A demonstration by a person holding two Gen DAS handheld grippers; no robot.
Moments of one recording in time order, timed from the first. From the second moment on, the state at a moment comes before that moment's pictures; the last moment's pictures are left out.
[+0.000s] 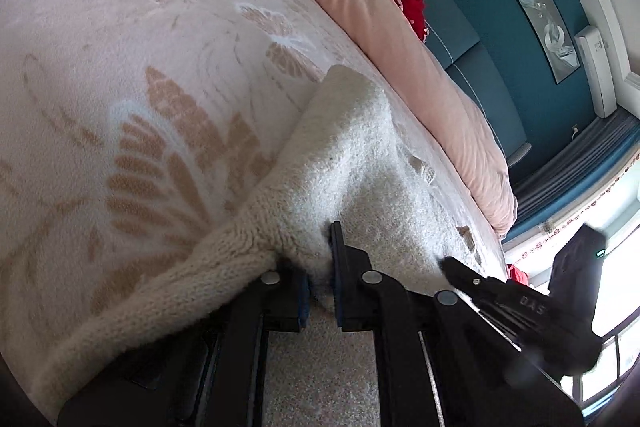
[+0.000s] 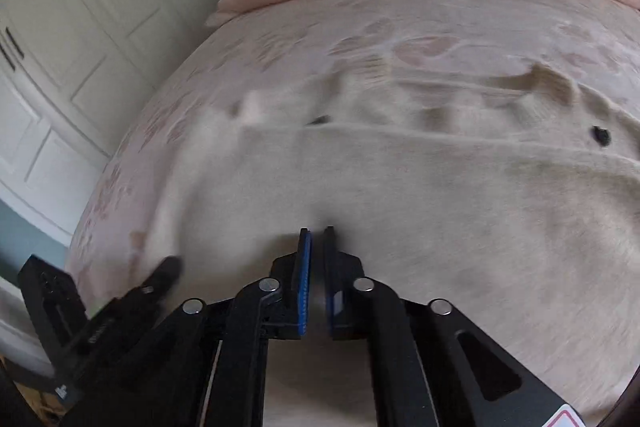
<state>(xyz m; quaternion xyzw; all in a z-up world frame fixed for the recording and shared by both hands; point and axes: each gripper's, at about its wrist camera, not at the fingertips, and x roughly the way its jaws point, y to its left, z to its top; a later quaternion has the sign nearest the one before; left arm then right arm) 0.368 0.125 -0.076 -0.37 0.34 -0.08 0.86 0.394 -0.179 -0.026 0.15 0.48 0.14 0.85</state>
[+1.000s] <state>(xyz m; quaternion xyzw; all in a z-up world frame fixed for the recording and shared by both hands) 0.364 0.118 -0.073 -0.35 0.33 -0.07 0.87 0.272 -0.361 0.012 0.23 0.36 -0.04 0.90</state>
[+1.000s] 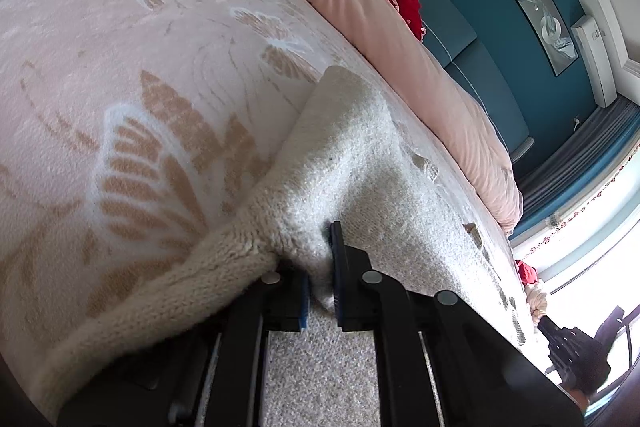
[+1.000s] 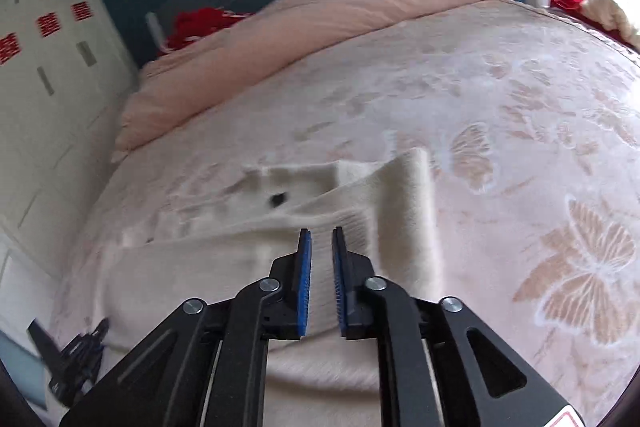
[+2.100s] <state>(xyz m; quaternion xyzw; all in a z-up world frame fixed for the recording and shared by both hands) 0.093 0.184 -0.036 -0.41 0.43 -0.06 0.81 -0.033 -0.338 -0.037 0.36 0.47 0.01 0.81</state>
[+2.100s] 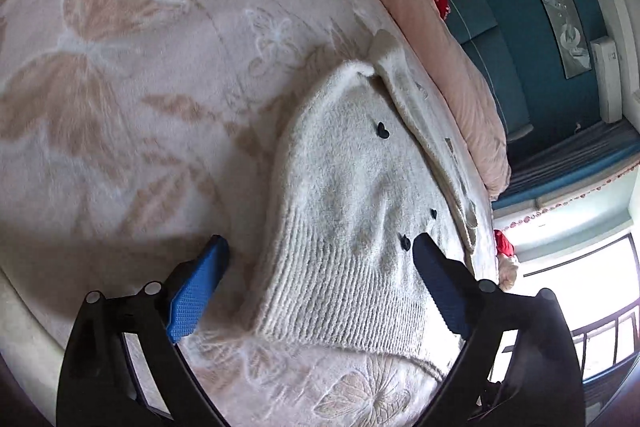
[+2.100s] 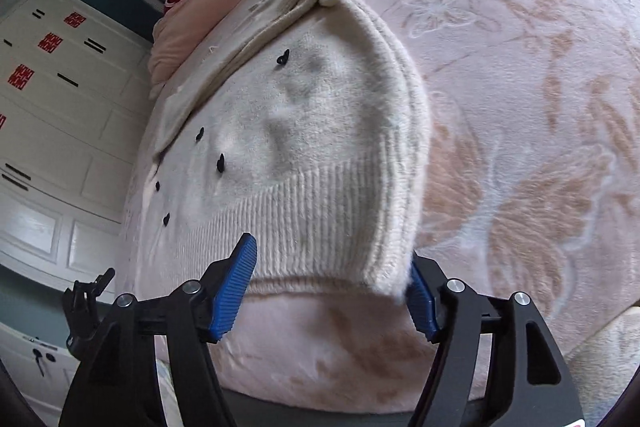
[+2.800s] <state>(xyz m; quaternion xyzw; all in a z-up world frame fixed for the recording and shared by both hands) 0.028 0.178 0.053 -0.30 0.50 -0.14 0.80 -0.096 -0.320 0.055 0.25 0.48 0.08 0.84</state>
